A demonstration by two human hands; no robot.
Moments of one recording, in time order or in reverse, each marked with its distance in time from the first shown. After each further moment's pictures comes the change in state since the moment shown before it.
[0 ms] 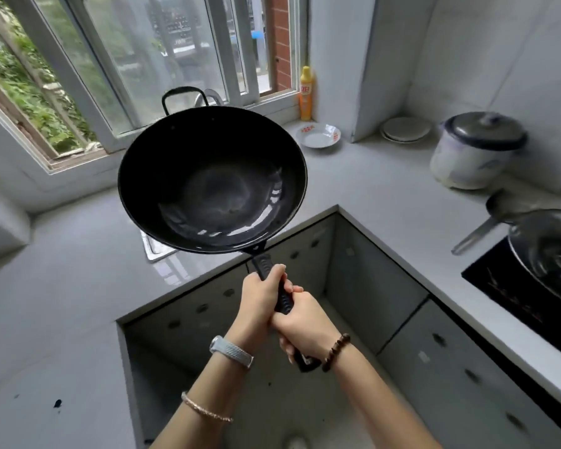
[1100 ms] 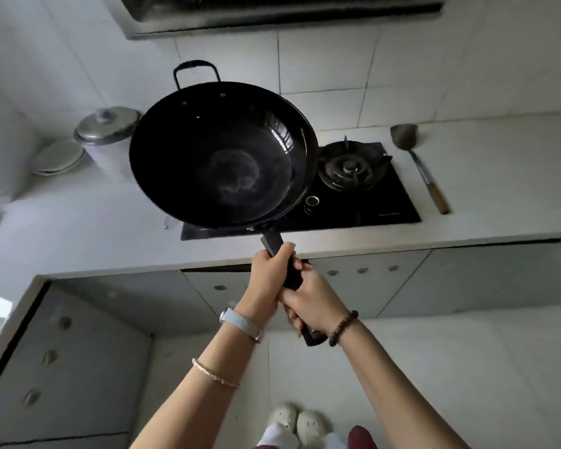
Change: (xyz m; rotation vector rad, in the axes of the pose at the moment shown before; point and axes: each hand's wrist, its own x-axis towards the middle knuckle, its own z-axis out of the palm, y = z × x) left_hand -0.245 -0.141 0.300 0.434 -1.017 -0.202; right_hand -0.314 0.128 -0.190 0.373 1.024 0.203
